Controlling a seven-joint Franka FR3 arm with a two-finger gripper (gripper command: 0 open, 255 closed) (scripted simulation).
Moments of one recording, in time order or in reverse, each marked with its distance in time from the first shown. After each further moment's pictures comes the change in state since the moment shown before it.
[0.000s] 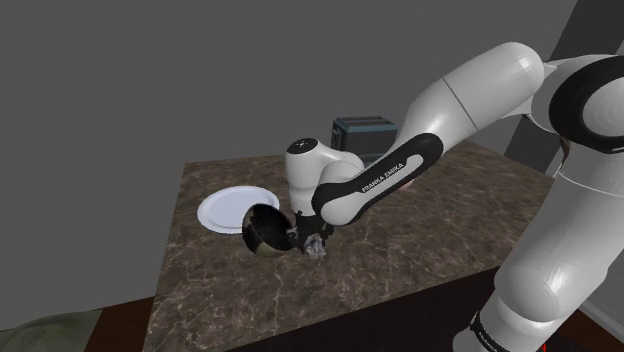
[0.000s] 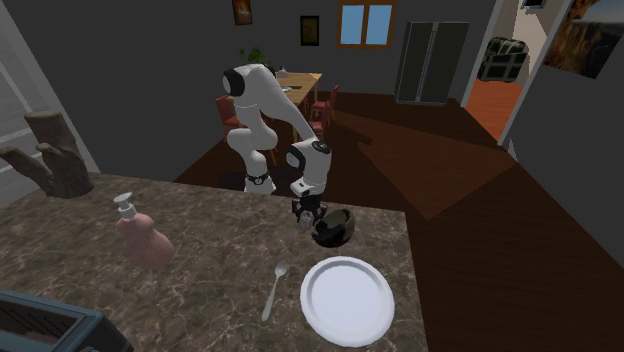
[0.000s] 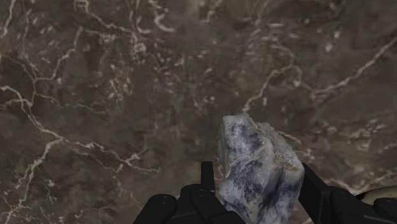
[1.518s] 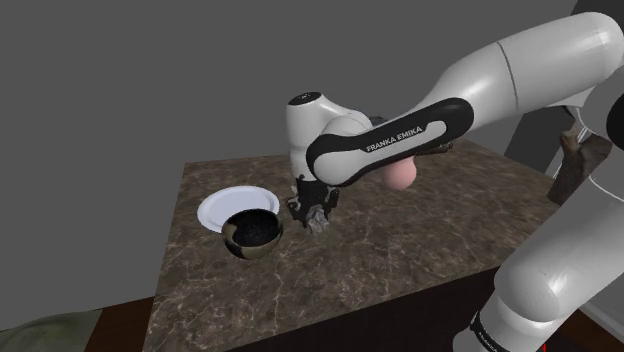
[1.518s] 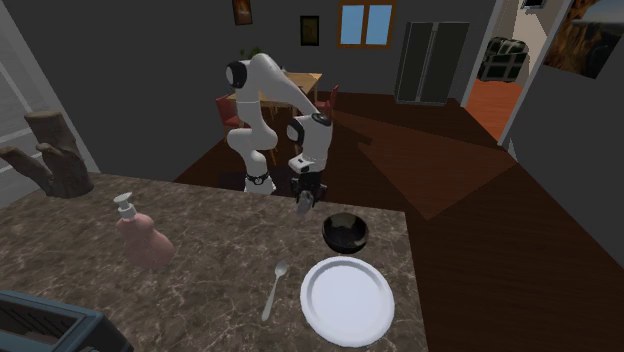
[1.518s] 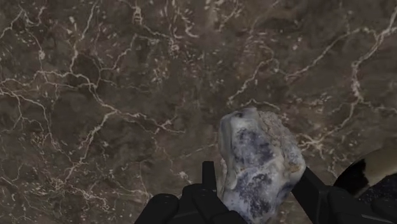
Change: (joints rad) arm -0.004 -0.182 -0.007 0.107 0.168 -0.231 -0.149
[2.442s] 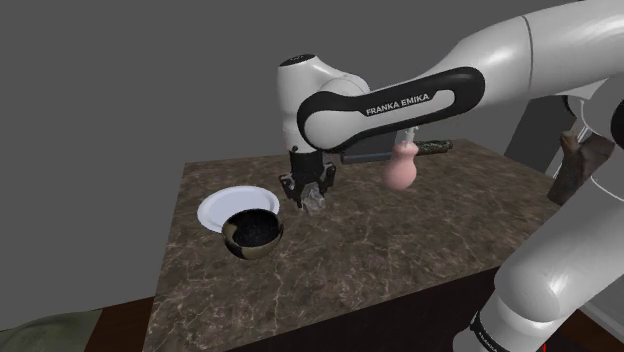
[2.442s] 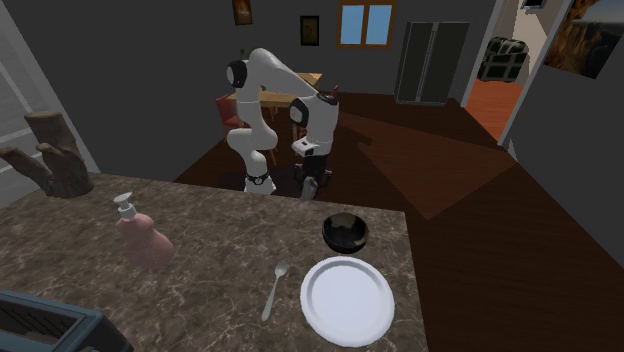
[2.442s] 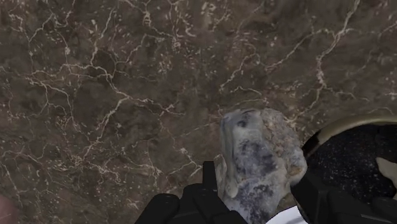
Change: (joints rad) arm 0.004 -0.008 0.004 0.170 0.013 -0.177 -0.015
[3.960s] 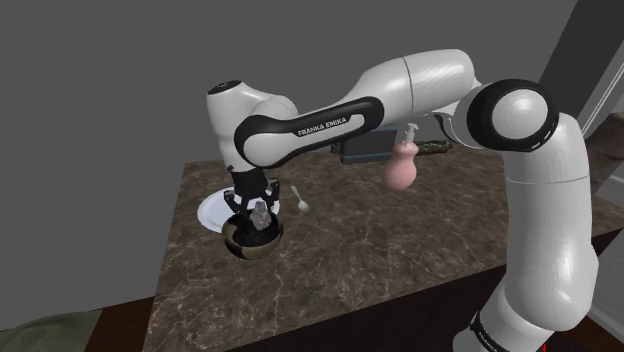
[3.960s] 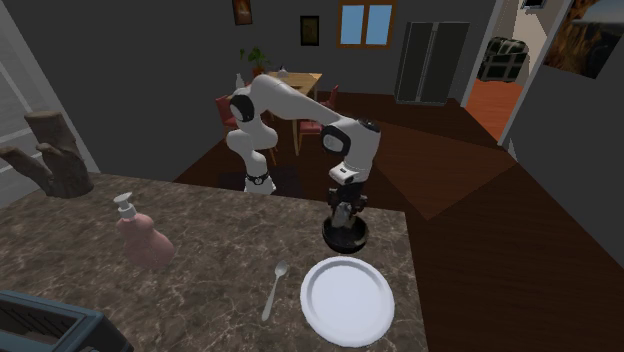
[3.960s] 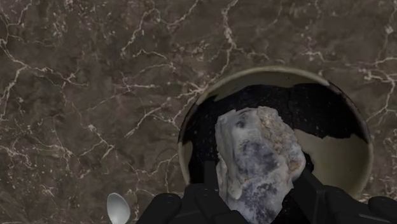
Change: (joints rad) arm 0.203 0.567 0.028 0.466 -0.353 -0.083 0.295
